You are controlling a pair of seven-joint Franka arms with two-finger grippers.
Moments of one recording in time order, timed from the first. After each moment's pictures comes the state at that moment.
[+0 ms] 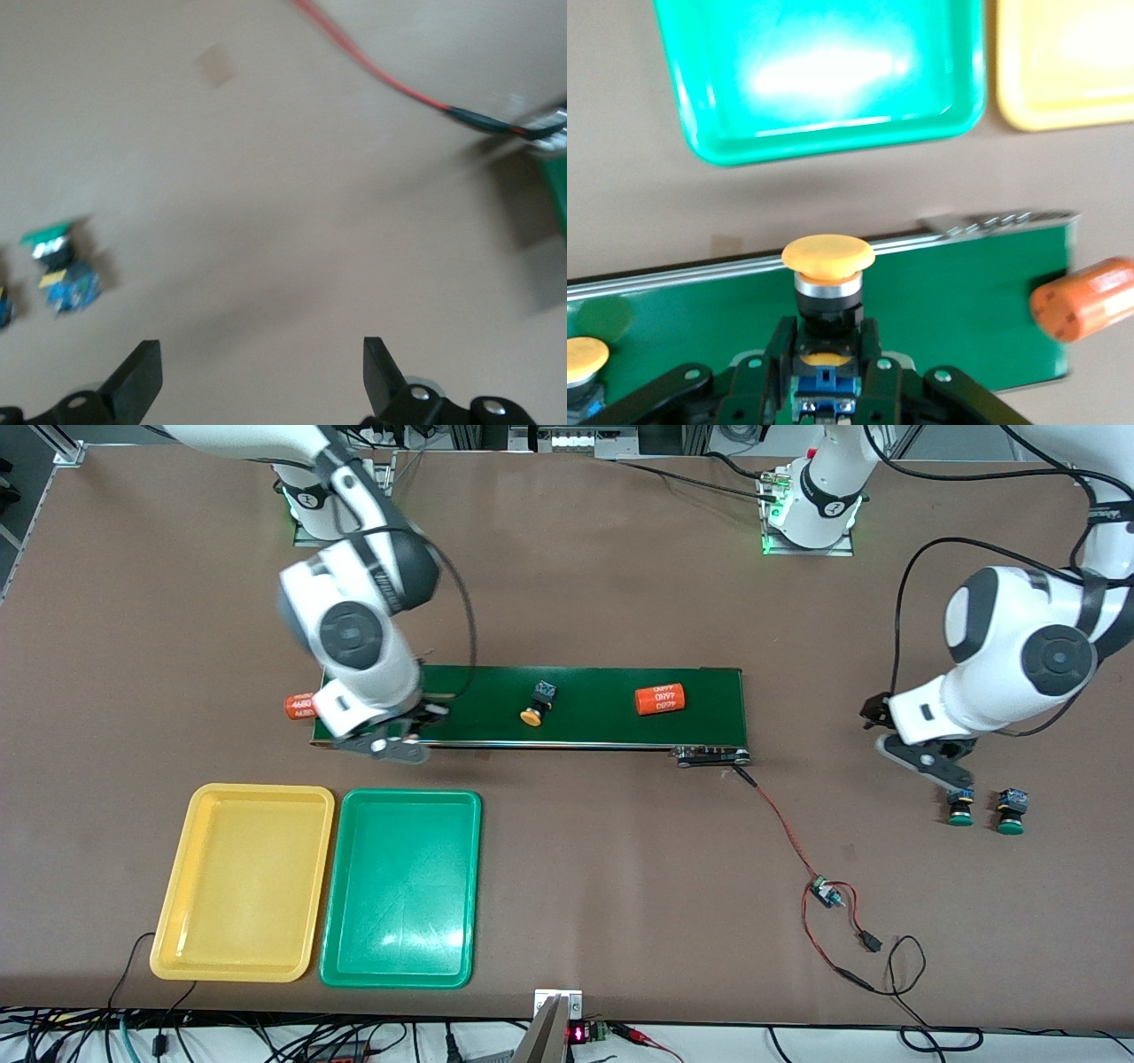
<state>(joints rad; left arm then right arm) 0.24 0.23 -0.23 -1.99 0.14 2.10 0.33 0.22 0.40 0.25 -1.67 -0.15 1.92 0.64</state>
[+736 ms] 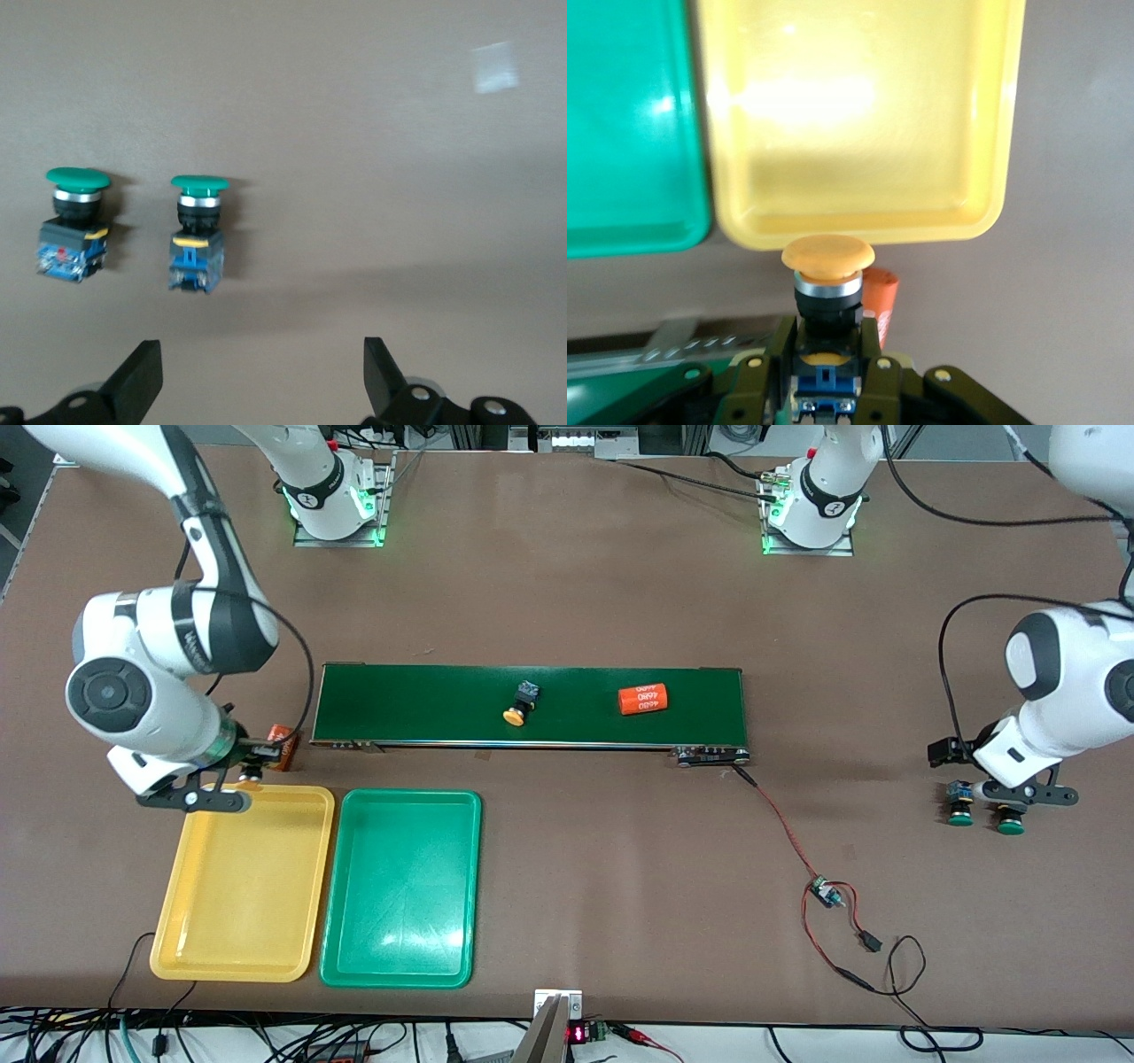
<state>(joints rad) 0.24 0.43 -0.02 -1.94 0.14 2.35 0.21 0.03 0.43 0.08 -1.66 -0.25 1.97 0.25</state>
